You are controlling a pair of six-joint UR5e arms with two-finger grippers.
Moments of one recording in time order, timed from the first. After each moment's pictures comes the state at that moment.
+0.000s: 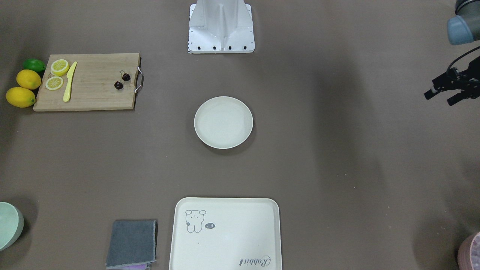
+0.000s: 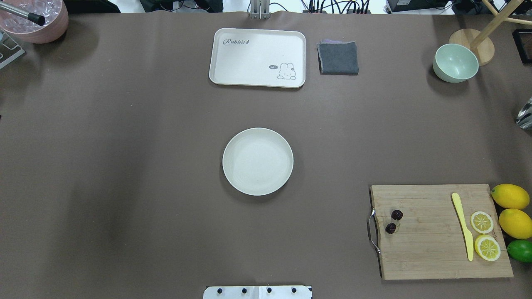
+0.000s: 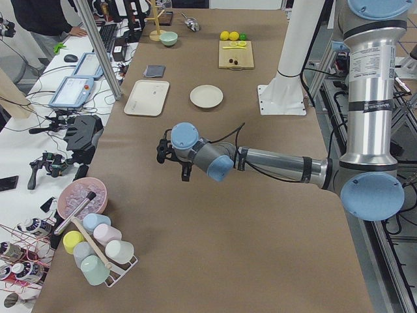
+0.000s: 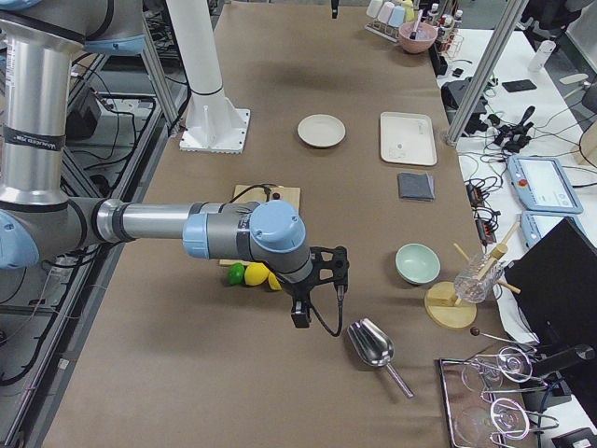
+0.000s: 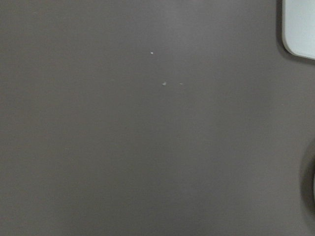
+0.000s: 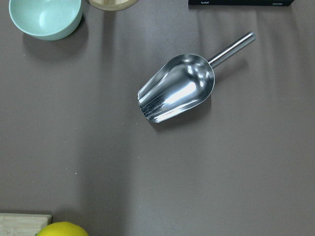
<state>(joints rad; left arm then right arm) -1.39 -1.49 -1.73 -1.95 -2.56 -0.41 1.76 -1.78 1.86 -1.57 2.37 -0.09</state>
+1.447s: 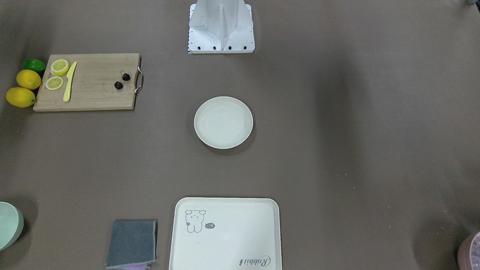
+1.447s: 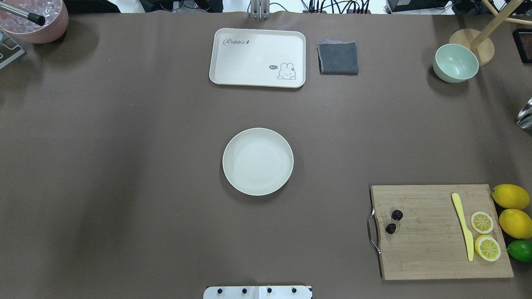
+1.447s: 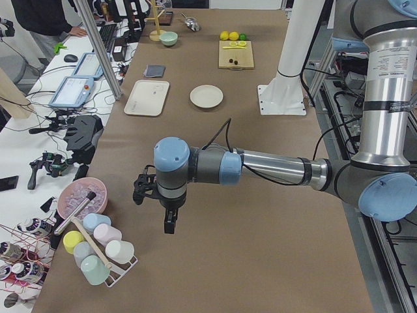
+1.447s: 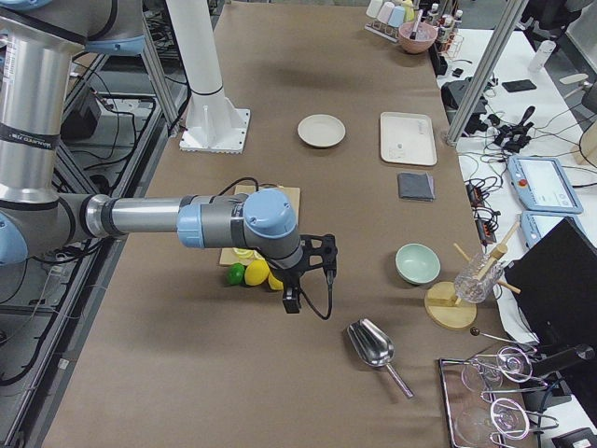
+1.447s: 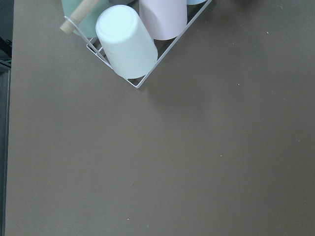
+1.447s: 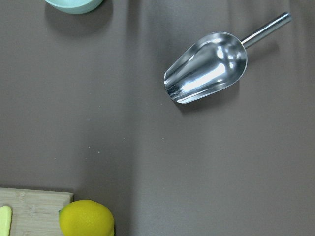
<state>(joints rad) -1.66 -1.57 -1.71 -1.51 -2.28 0.03 1.64 -1.85 1.97 -1.56 2.35 -0.02</state>
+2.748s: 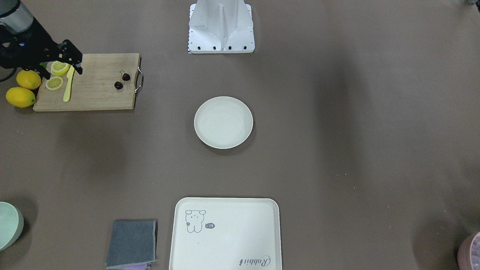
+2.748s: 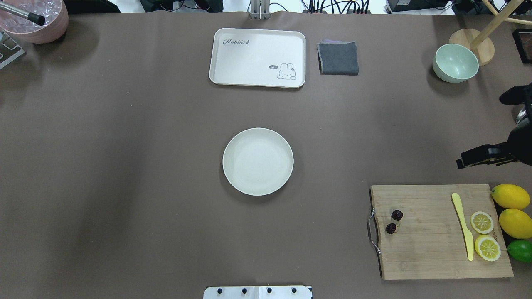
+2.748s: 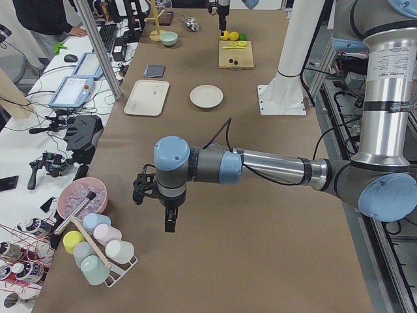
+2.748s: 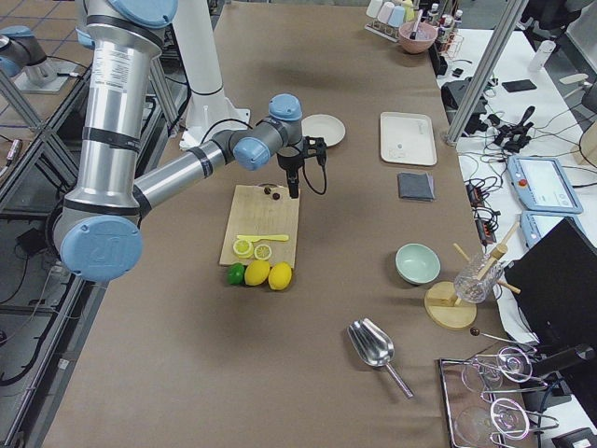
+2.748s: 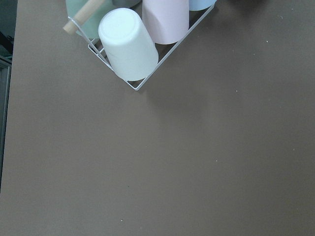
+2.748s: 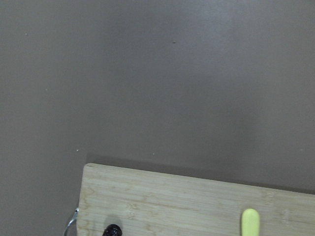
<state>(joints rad) -1.66 -1.57 -1.72 -1.52 -2.28 -0.02 0.75 -1.73 2.23 -1.35 2.03 0.88</state>
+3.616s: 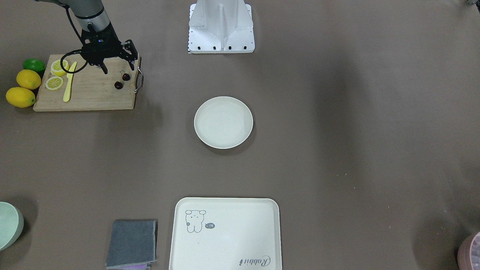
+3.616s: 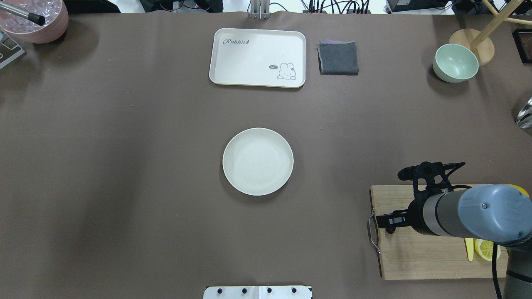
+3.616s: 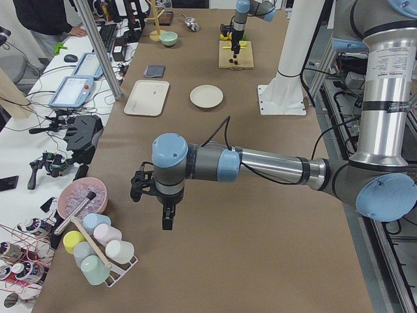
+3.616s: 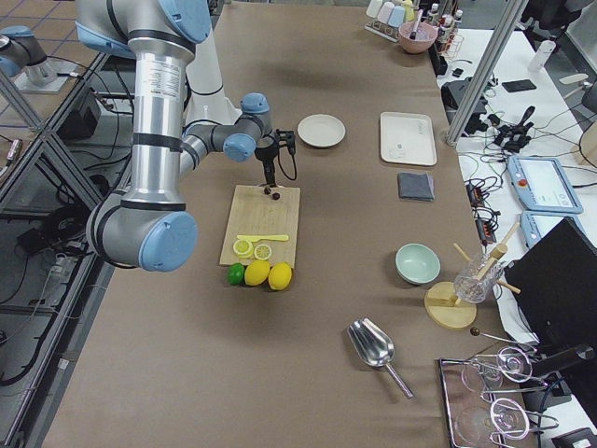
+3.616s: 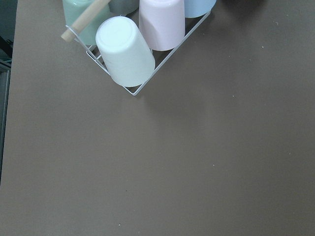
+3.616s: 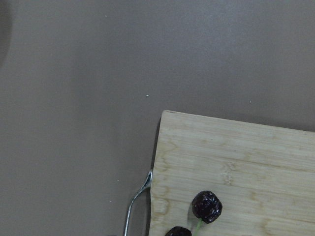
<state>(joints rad) -1.66 -1.58 -1.72 -1.52 -2.28 -0.03 0.35 -1.68 2.22 -1.33 1.70 1.18</state>
